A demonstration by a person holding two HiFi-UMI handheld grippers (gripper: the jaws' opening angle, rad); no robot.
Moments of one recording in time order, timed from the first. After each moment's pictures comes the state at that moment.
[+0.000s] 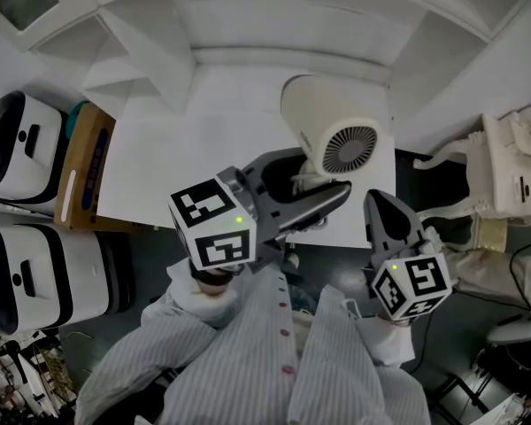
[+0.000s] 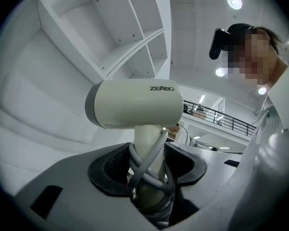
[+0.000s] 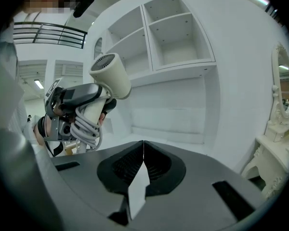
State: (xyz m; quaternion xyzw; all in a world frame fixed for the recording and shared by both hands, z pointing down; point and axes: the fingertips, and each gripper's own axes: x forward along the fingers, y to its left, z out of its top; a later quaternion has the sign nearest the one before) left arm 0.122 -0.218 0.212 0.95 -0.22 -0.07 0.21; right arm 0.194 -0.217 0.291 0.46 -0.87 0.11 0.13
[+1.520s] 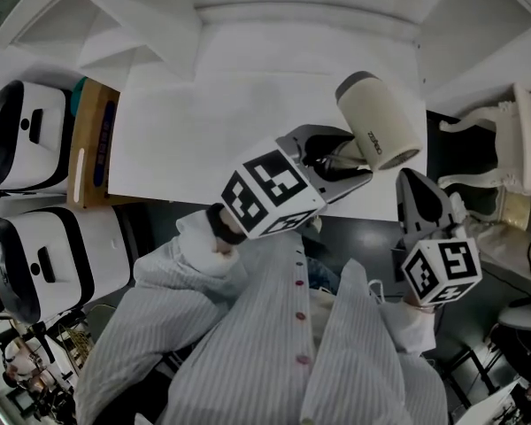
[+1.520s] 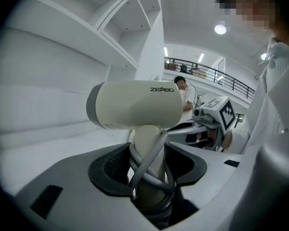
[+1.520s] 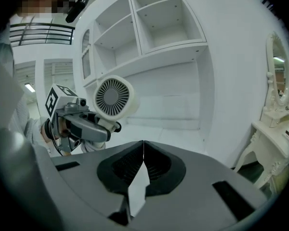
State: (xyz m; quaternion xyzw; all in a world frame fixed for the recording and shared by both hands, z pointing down) left arm 0.139 -0.237 0.331 0.96 -0.19 0.17 0.16; right arm 0.202 -0.233 0.337 0.47 -0.85 0.17 0.16
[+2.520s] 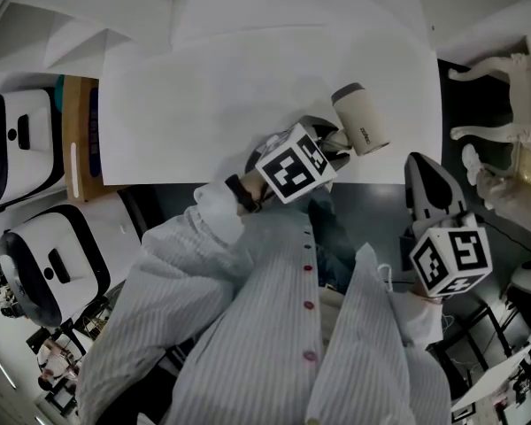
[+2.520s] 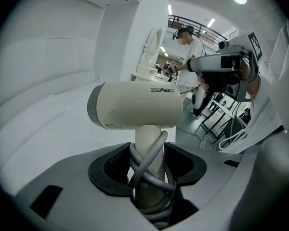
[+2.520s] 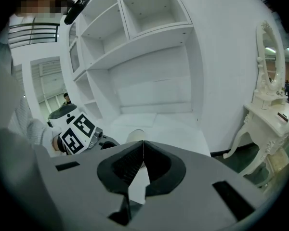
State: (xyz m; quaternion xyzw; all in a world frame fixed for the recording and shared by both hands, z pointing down) left arm 0.128 -0.209 0.522 0.89 -0.13 0.38 0.19; right arm 0.209 -0.210 0.390 0.50 -0.81 0.24 0.19
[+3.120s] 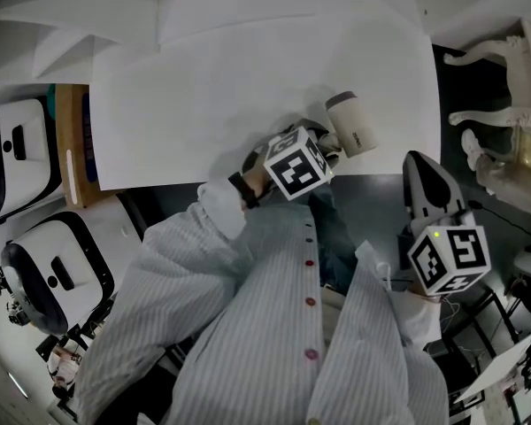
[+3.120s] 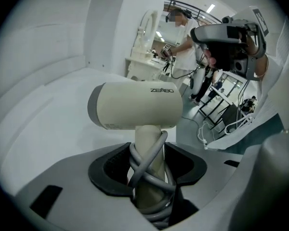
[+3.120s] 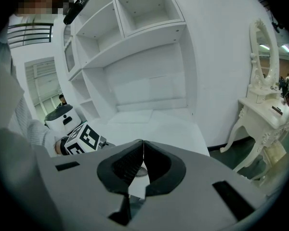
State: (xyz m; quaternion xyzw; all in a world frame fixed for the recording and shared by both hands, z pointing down) left arm 0.125 -0.185 0.574 0.86 -0.09 0.46 0.18; right arm 0.219 -0.197 0.404 0.51 -0.80 0.26 0.19
